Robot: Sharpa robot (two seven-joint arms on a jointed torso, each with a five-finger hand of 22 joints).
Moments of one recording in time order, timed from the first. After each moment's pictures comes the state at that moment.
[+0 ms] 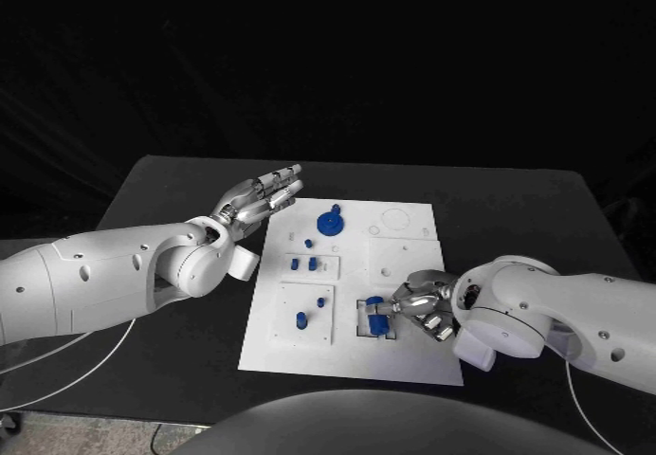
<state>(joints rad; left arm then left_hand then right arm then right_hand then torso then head) 1.16 -0.90 -0.22 1.50 -0.11 -0.20 0.51 1.39 0.24 -0.25 0.29 0.35 0.29 0.08 0.03 0.03 0.02 0.16 0.26 0.03 0.04 0.19 0.04 0.01 0.12 0.06 0.30 0.03 0.10 1.09 -0.88 -0.12 1.84 -0.69 -0.12 -0.62 0.96 -0.04 0.23 0.19 0.45 0.90 0.08 0.20 0.69 1.46 -0.01 1.57 1.31 1.47 -0.08 1.42 1.26 0.04 1.46 0.03 1.35 1.31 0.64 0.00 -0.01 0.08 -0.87</state>
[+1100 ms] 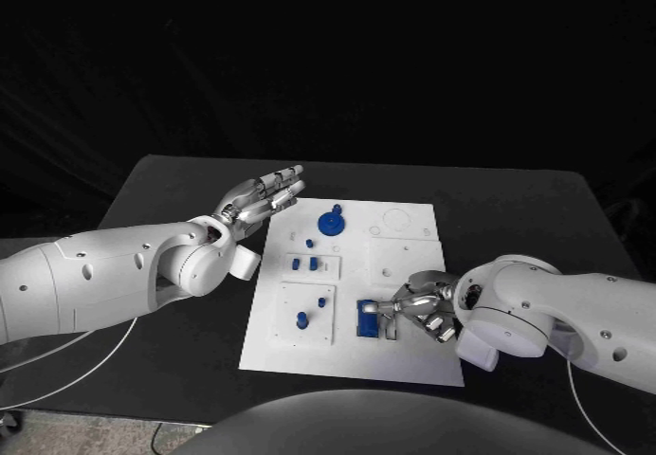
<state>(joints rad) 1.16 -0.90 -0.22 1.50 -0.11 -0.19 0.51 1.40 0.24 -0.25 0.29 0.35 0.29 0.08 0.03 0.03 0.02 0.16 0.26 0.03 0.04 0.19 0.04 0.01 0.12 0.06 0.30 0.03 0.10 1.10 -0.88 -0.12 1.83 -0.69 -0.09 -0.62 0.91 -0.04 0.13 0.22 0.10 0.87 0.09 0.20 0.65 1.47 0.00 1.57 1.31 1.47 -0.07 1.41 1.25 0.04 1.46 0.04 1.34 1.31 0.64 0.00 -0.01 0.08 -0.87</state>
